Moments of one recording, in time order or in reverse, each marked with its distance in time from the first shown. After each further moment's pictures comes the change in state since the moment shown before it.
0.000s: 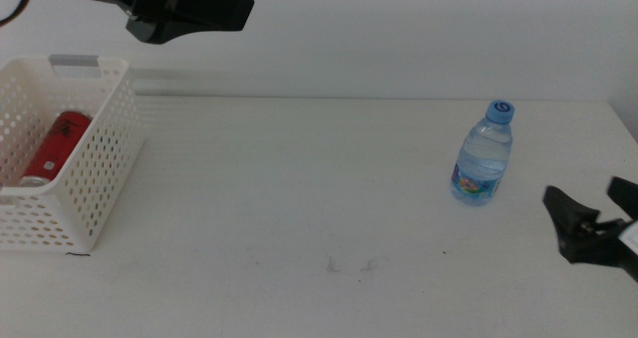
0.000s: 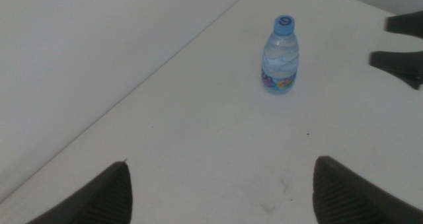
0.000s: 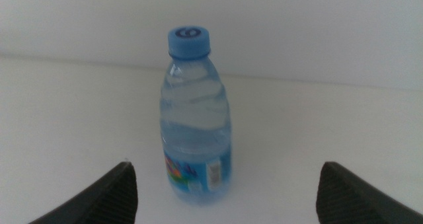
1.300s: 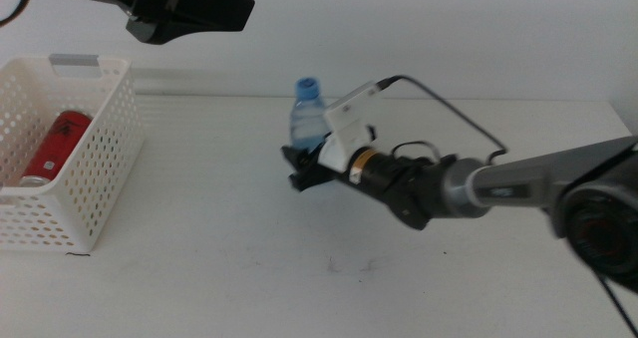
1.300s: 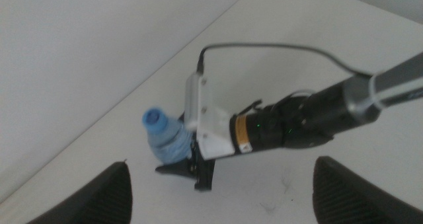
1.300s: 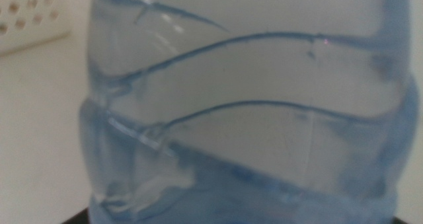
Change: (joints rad) left arm 0.000 0.000 0.000 0.000 0.000 0.000; right arm 0.484 1.073 -1.223 -0.095 0.226 0.011
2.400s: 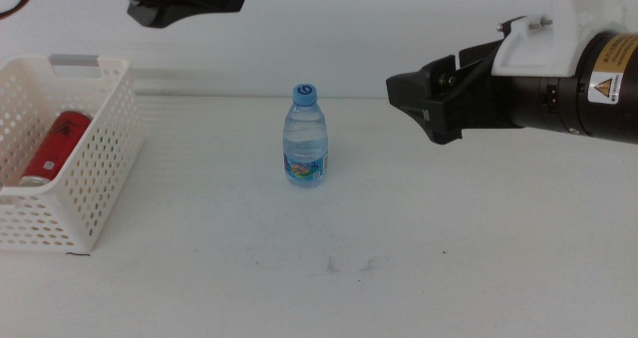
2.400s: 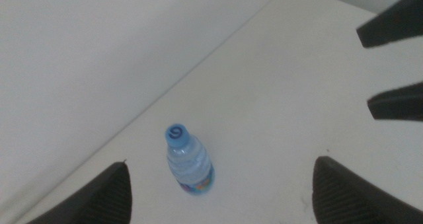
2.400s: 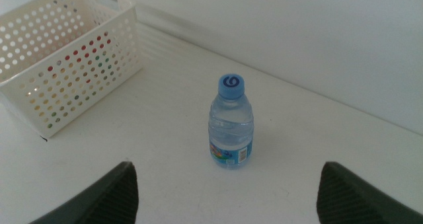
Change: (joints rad) left arm 0.000 0.000 0.000 0.019 -0.055 0.000; right arm 0.134 -1.117 0.338 0.106 0.948 0.097
